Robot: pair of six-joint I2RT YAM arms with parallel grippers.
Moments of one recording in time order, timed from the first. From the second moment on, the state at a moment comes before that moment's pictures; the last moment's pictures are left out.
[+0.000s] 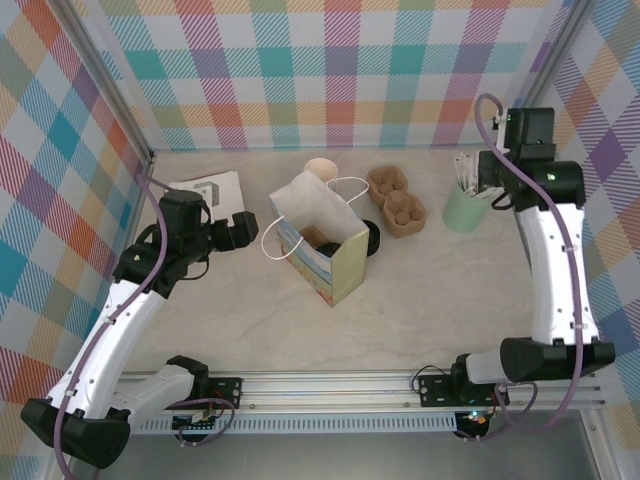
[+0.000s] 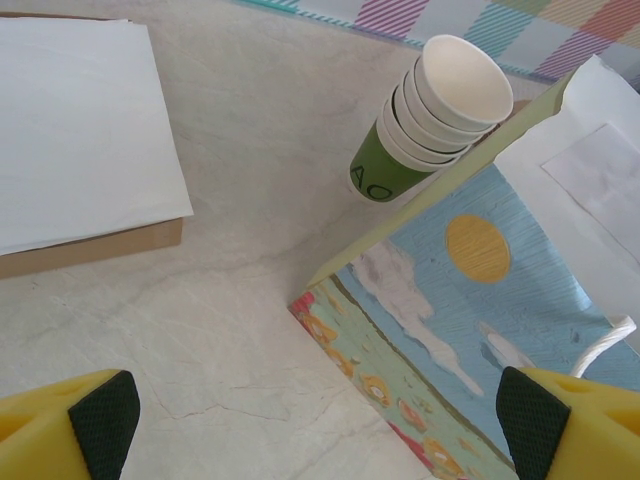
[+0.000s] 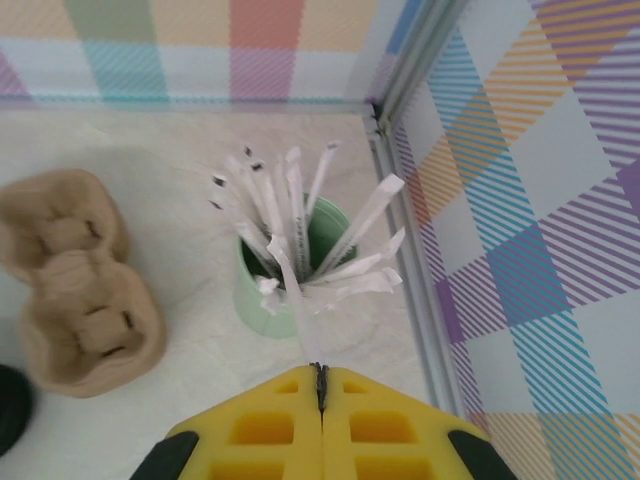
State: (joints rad) left arm -0.33 0.99 1.13 -0.79 0.01 -0.43; right arm 0.05 1.37 1.85 -1.15 0.26 -0.05
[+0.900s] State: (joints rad) left arm -0.33 0.99 1.13 -0.79 -0.04 -0.53; right arm 0.27 1.31 2.05 -1.21 -0.50 0.10
